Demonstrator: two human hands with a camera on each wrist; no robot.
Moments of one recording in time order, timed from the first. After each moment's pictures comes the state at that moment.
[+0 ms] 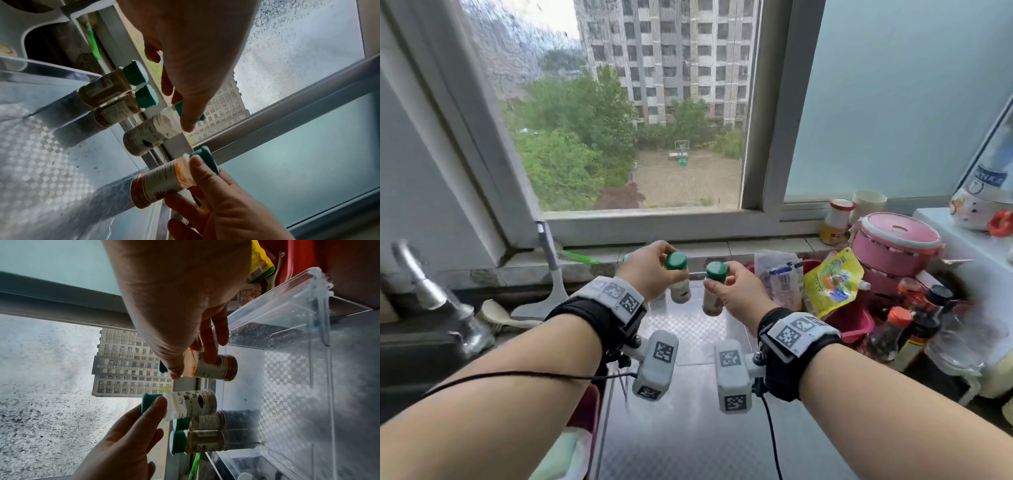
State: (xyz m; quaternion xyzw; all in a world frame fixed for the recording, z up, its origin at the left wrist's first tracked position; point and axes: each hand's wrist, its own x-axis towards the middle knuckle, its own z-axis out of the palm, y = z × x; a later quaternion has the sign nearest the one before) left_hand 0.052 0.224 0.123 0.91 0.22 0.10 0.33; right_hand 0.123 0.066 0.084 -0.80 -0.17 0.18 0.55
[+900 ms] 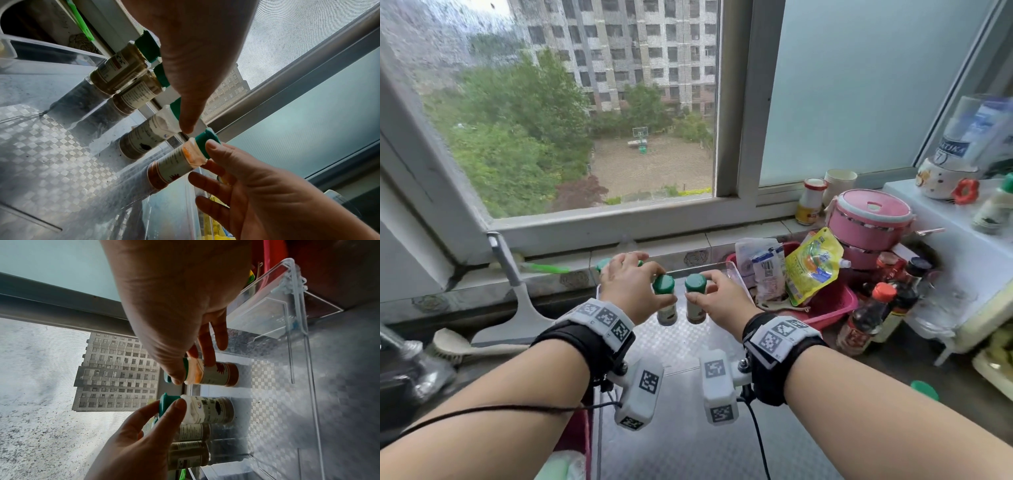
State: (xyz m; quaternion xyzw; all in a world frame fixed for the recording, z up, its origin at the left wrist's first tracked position) left_hand 0.072 0.242 0.079 0.98 0.17 0.05 0.11; right_hand 0.123 0.078 0.059 -0.82 -0.13 0.20 0.53
